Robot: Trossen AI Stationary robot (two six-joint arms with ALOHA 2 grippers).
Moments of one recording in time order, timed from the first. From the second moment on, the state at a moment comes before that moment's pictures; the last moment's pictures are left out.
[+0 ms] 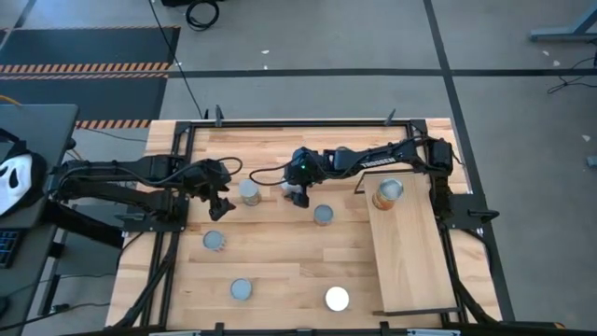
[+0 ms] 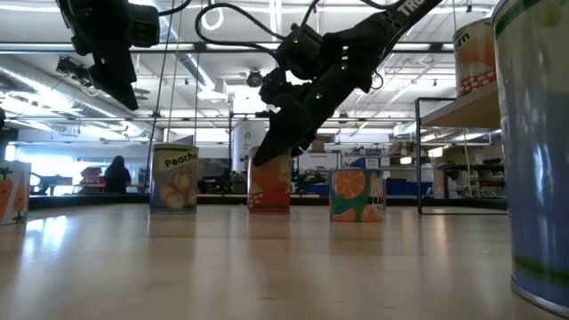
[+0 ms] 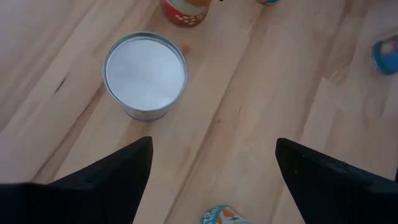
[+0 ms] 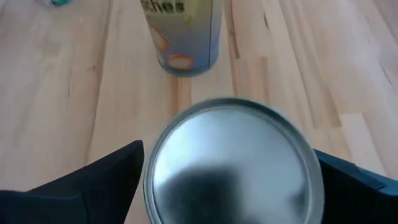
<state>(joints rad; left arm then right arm) 0.05 0.92 0.82 -0.87 0.00 -0.46 -0.19 1.94 1.29 -0.13 -0.10 -0.08</state>
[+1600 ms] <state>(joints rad) 0.05 0.92 0.82 -0.74 0.00 -0.46 0.14 0.58 1.35 -1.46 -0.02 0.11</state>
